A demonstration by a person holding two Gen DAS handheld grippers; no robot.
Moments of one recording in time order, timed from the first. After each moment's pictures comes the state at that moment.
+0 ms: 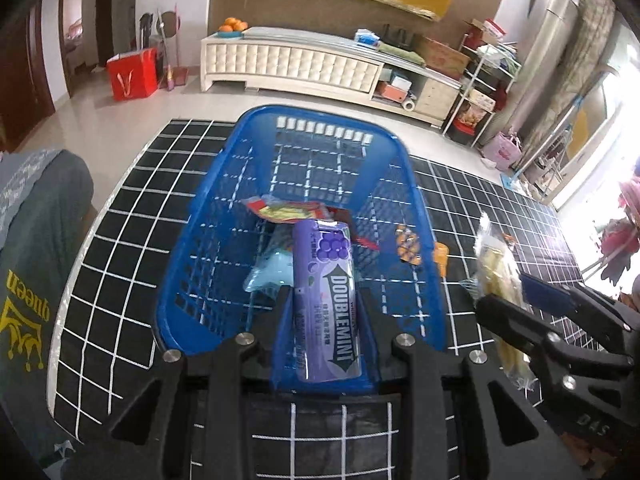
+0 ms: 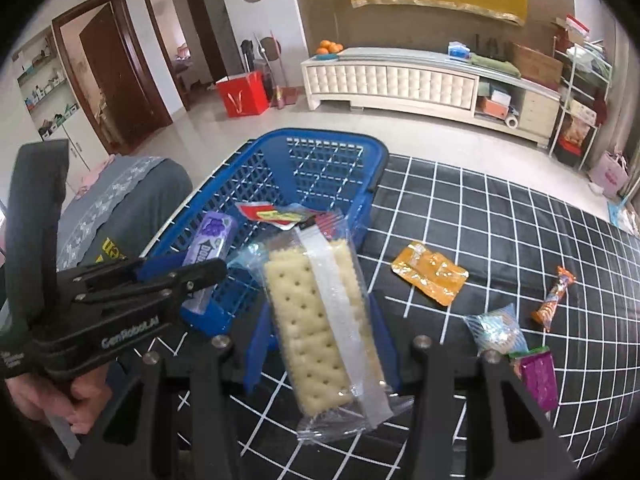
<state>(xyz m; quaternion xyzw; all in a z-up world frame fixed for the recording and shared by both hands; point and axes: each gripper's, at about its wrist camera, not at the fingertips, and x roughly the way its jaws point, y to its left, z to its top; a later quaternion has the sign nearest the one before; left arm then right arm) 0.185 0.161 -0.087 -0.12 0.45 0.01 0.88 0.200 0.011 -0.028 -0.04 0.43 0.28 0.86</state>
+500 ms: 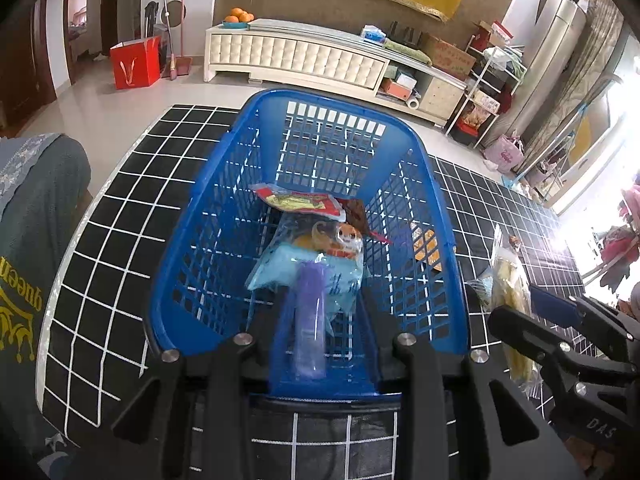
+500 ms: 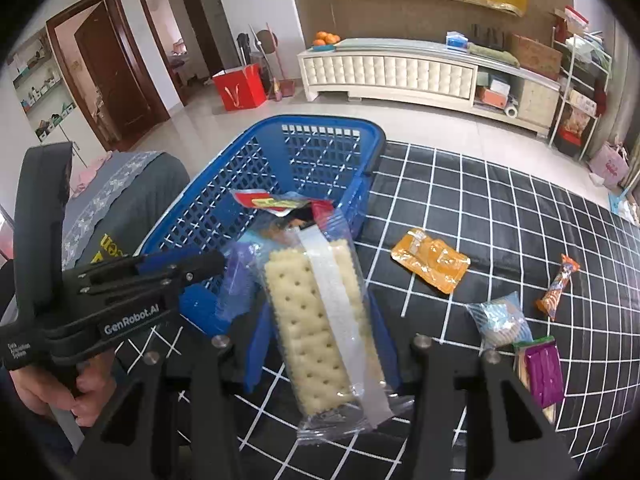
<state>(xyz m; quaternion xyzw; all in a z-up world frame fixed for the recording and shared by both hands) 0.182 0.162 -0.096 -0.13 0.45 0.01 0.88 0.200 0.010 -0.034 -0.04 0.44 0.28 0.85</state>
